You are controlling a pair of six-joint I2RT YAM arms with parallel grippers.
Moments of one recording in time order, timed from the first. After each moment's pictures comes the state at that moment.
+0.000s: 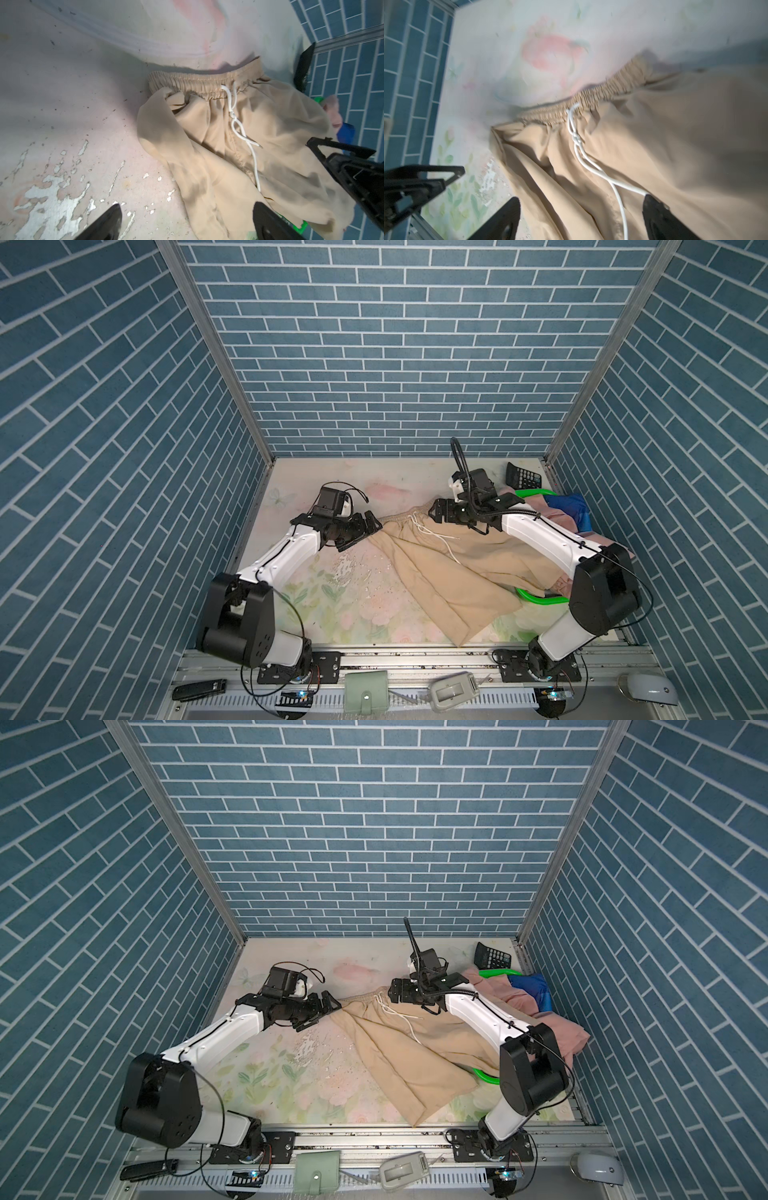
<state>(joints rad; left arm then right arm) -0.28 1.47 0.97 -0.48 0.41 -0.66 0.55 1.64 1.22 -0.51 -0.20 0.47</state>
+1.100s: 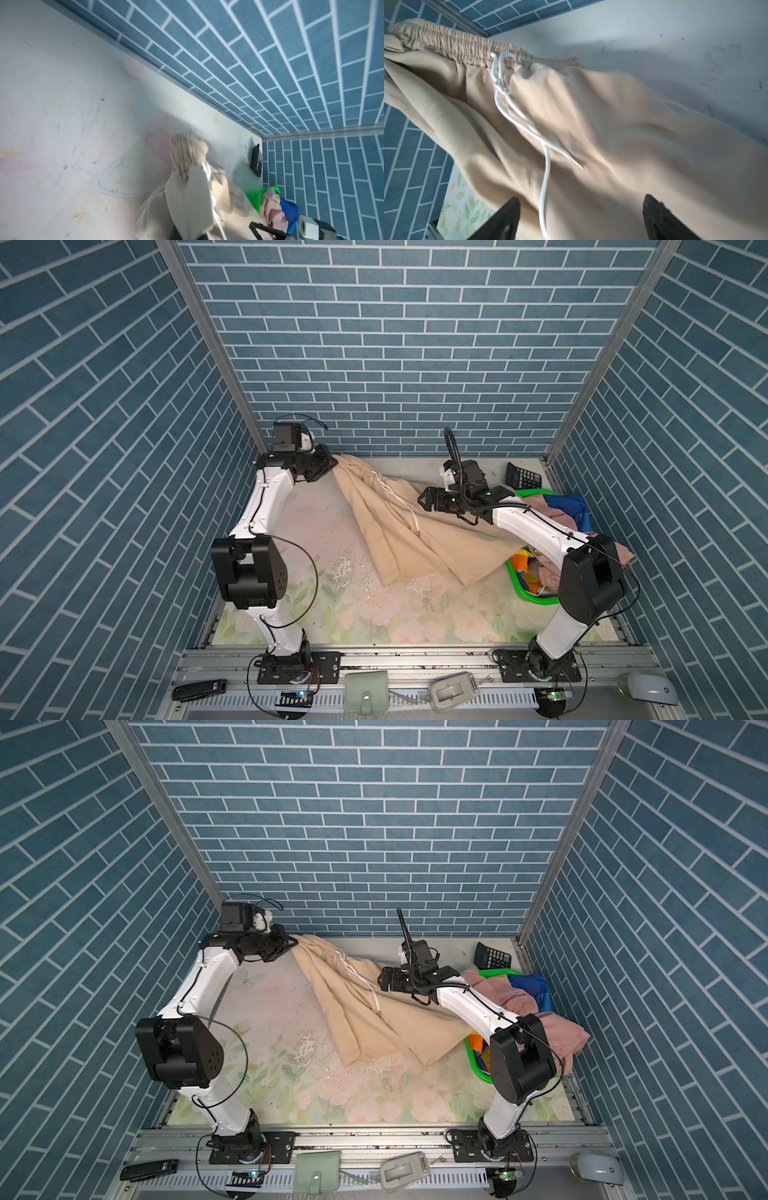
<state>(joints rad) 0.05 1.75 1.69 -0.67 0.50 -0.59 0.59 1.71 1.38 -0.42 -0.21 0.50</state>
